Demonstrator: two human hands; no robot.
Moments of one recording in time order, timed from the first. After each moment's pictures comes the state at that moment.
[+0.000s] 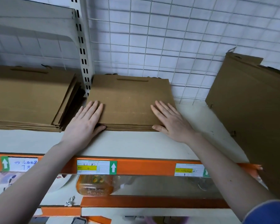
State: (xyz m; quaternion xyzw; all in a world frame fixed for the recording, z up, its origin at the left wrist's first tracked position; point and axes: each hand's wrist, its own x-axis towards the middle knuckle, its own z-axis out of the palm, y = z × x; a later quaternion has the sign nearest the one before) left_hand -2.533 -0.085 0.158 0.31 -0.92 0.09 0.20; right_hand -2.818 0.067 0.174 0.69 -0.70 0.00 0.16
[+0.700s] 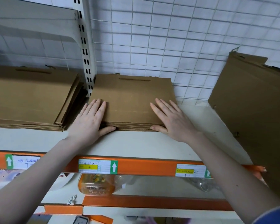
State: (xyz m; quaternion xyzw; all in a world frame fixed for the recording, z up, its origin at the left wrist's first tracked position) left_hand -2.546 -0.078 0.167 0.35 -0.92 0.08 0.17; right_hand -2.804 0.069 0.188 0.68 -0.70 -0.02 0.20
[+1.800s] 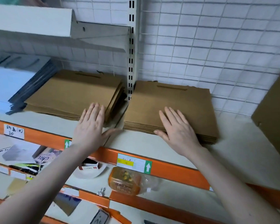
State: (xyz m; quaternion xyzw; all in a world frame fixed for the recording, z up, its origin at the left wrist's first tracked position) left_hand -2.452 -0.061 0.179 0.49 -0.85 0.11 0.18; right_hand -2.712 0.033 0.183 0.68 -0.70 0.06 0.22
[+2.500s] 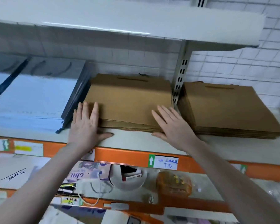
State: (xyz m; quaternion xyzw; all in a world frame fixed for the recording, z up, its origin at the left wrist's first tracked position) left_hand -2.247 -0.226 0.169 0.48 -0.86 0.05 0.18; right_hand -2.504 -0.101 0.175 0.67 -0.70 -0.05 0.25
